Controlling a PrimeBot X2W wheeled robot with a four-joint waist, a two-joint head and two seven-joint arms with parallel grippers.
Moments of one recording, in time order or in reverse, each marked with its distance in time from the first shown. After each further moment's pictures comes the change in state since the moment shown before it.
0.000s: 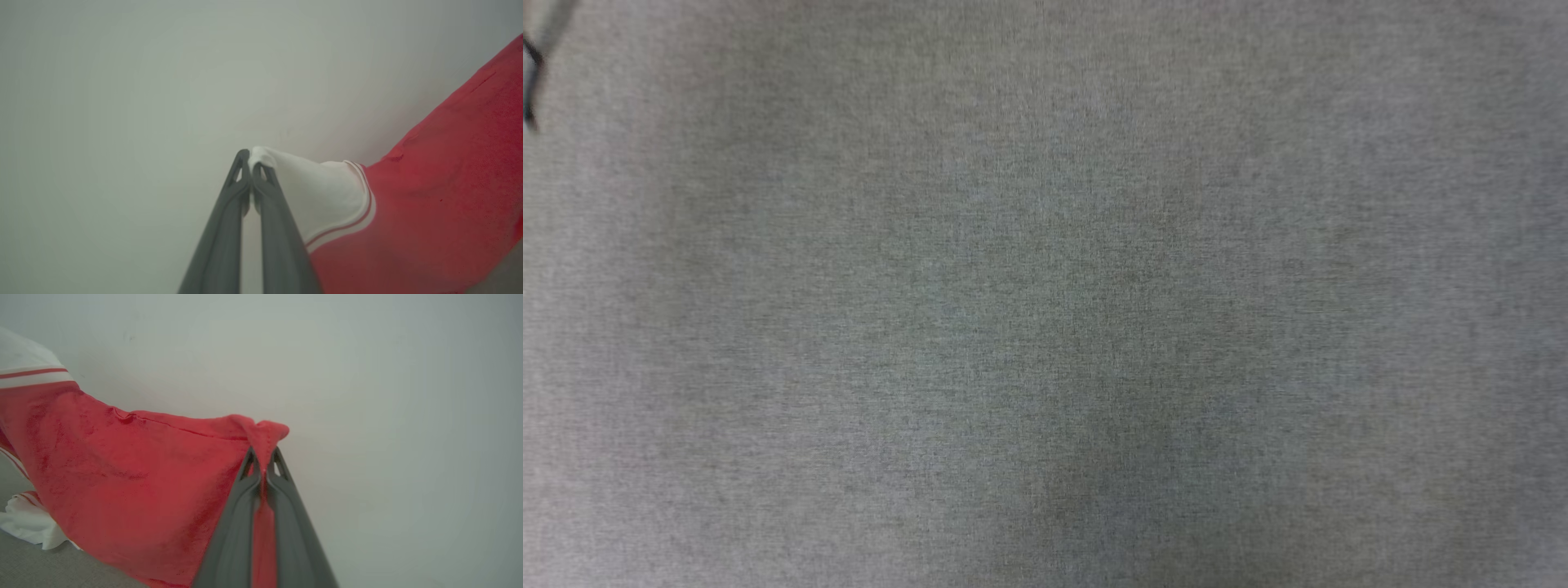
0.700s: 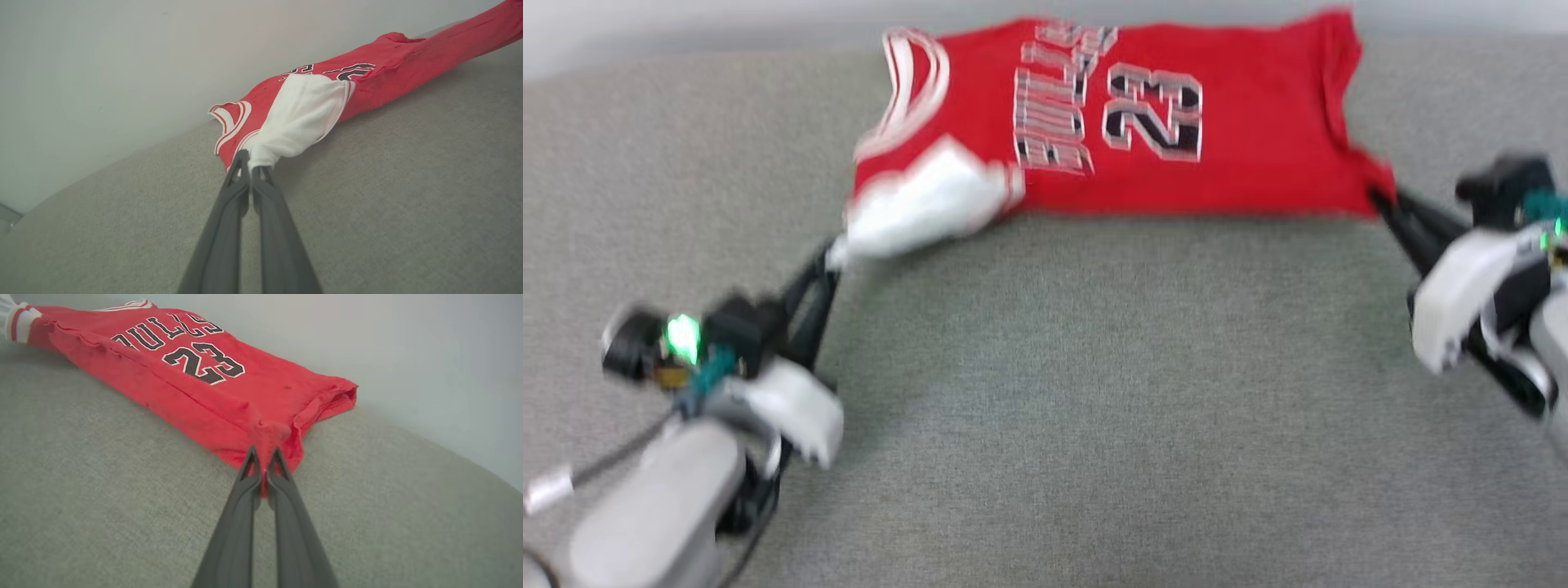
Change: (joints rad) left arm 1.055 0.154 0.009 -0.439 -0.073 0.148 -0.003; right arm 0.794 -0.162 0.210 -0.233 0.214 0.000 -0.018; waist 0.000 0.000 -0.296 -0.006
